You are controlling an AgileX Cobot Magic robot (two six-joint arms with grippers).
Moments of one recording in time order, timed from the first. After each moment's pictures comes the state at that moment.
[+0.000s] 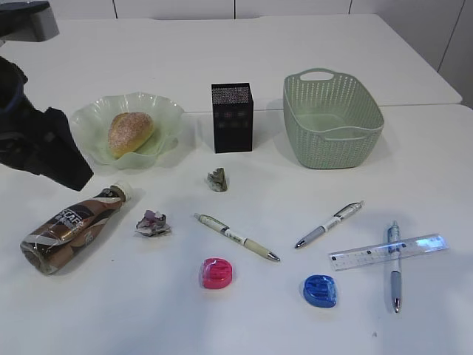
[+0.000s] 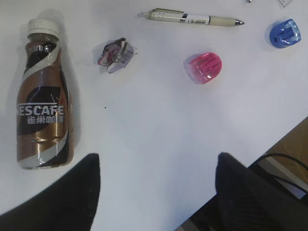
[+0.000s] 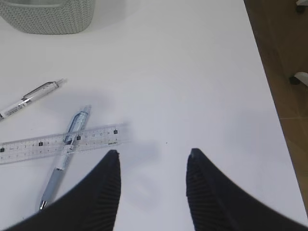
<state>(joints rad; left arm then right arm) -0.33 1.41 -1.19 -0.27 1.08 0.23 0.02 0.96 -0.75 -0.29 0.74 0.21</state>
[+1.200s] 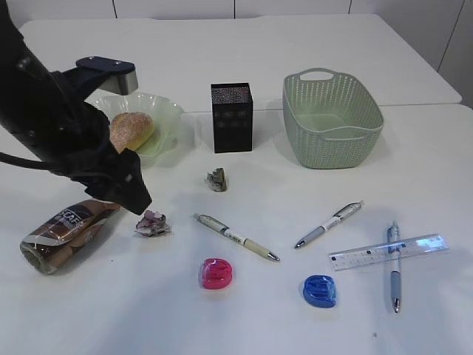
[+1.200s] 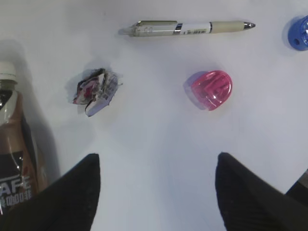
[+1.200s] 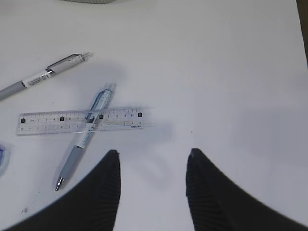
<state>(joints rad) -0.41 1.63 -1.19 -0.29 0.89 0.32 0.02 1.03 -0.75 -0.15 0.74 0.05</state>
